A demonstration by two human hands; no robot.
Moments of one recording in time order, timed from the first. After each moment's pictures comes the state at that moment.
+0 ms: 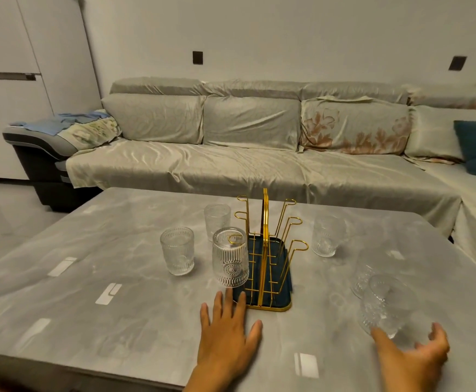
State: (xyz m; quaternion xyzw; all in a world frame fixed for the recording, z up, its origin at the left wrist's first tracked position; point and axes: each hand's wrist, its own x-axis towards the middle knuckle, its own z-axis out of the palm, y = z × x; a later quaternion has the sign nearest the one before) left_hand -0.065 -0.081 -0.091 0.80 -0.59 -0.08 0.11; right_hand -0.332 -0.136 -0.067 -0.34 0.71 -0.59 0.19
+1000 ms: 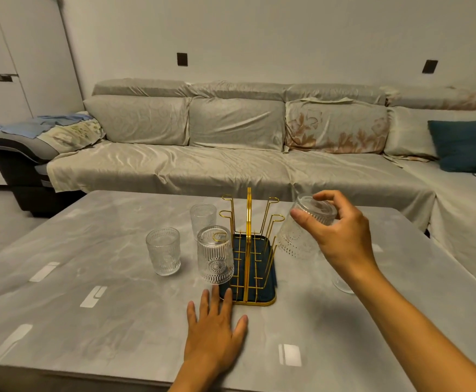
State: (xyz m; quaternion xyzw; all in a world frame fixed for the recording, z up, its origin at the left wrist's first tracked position) left_hand -0.069 -0.076 -0.082 0.79 -0.60 -0.09 0.09; right_hand -0.267 -0.161 0.113 -0.70 0.43 -0.54 0.20
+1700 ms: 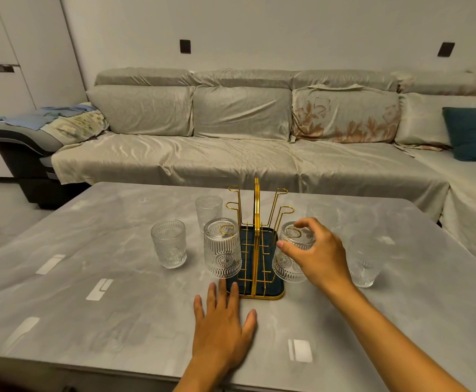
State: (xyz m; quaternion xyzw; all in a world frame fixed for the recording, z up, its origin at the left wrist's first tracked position) left_hand -0.070 -0.076 -0.086 0.80 -0.59 -0.07 0.11; right_hand -0.239 -0.179 0.040 -0.74 0.47 -0.44 0.18
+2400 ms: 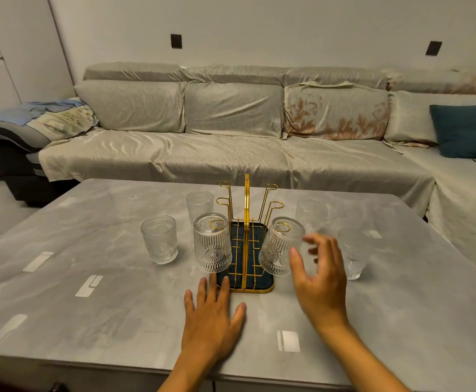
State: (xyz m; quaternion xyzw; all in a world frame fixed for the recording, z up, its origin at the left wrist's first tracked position) left_hand -0.068 -0.074 -0.085 0.79 -0.60 -0.07 0.13; right_hand -0.253 -0.137 0.007 -0.71 0.42 -0.56 0.10
